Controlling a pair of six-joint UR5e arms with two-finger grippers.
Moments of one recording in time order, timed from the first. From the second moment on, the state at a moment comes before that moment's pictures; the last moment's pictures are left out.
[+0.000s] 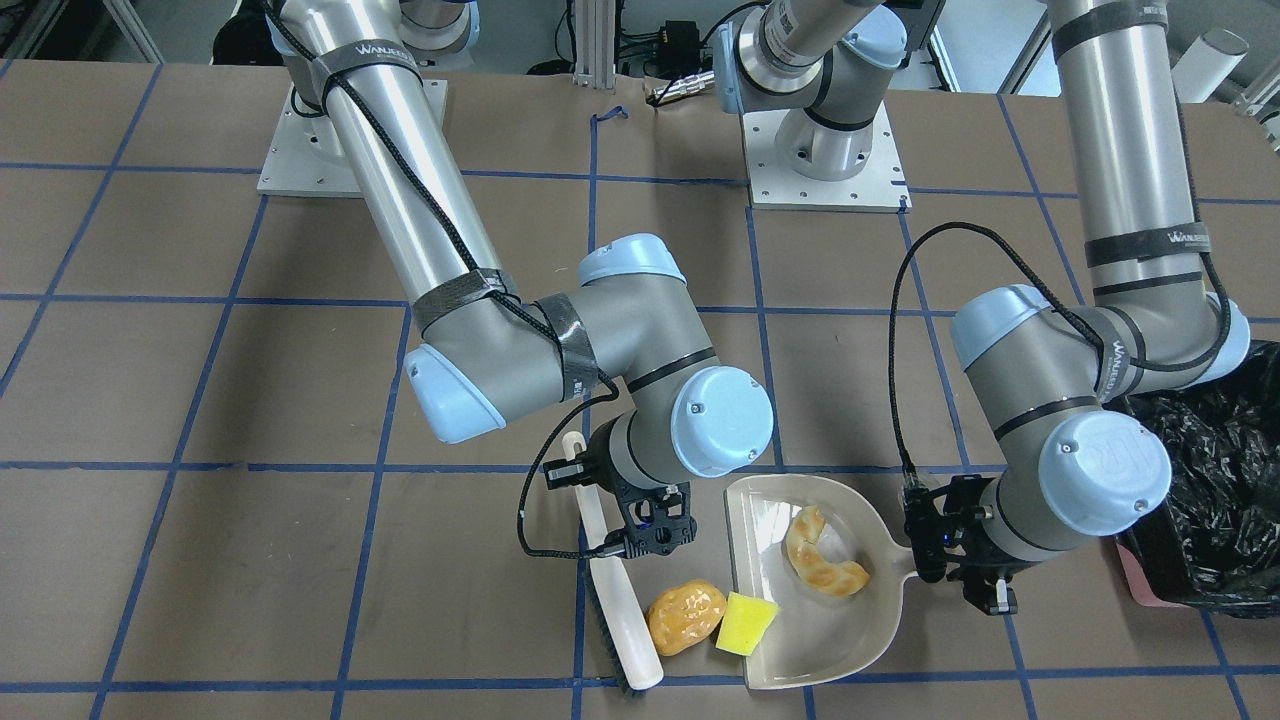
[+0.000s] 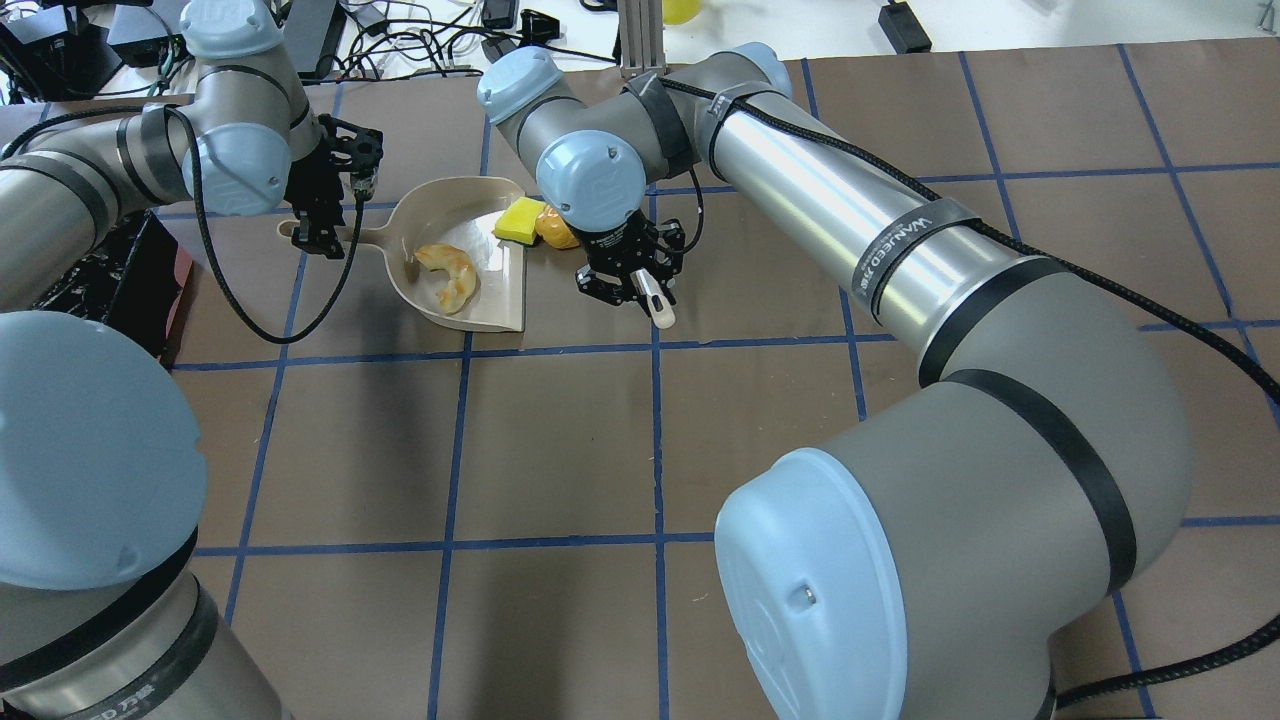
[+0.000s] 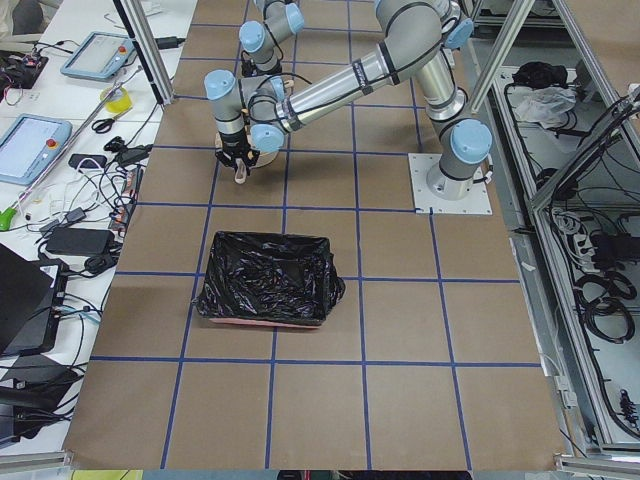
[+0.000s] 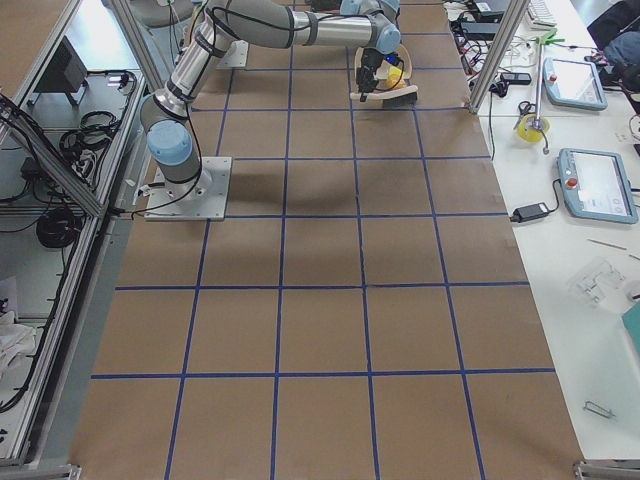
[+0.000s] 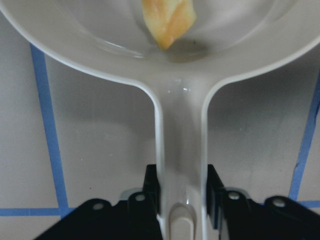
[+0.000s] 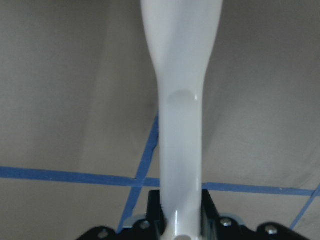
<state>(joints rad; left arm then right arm) -1.40 -2.16 -1.47 -1.11 1.71 1.71 2.04 -0.76 1.06 -1.52 -1.80 0.23</state>
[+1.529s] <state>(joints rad) -1.40 -2.16 -1.47 -1.11 1.70 1.71 2.15 -0.75 1.05 -1.71 -1.44 0.53</state>
